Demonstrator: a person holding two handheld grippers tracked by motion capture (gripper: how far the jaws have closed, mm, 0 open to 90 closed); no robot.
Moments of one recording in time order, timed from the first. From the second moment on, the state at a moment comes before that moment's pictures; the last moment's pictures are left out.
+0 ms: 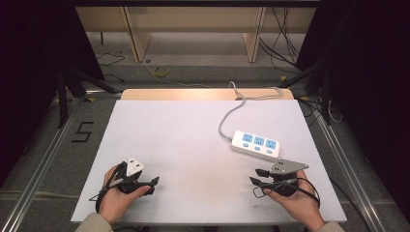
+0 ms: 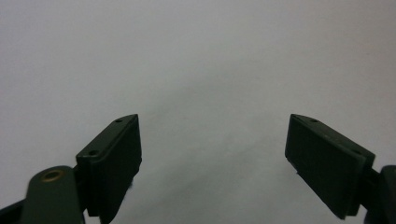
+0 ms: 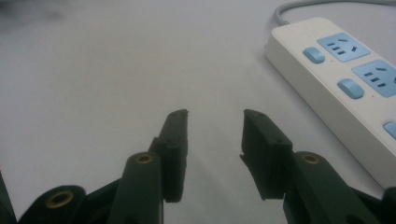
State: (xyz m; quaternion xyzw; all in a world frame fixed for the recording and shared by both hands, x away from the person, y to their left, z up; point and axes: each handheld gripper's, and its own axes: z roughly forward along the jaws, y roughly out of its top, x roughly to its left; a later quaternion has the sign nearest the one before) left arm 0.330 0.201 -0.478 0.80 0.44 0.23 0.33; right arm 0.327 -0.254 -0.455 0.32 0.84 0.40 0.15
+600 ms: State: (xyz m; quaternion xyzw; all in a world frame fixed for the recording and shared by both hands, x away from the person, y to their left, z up) left arm 0.330 0.201 -0.477 0.80 0.45 0.23 0.33; right arm 0.327 -0.249 -0.448 0.30 0.86 0.38 0.15
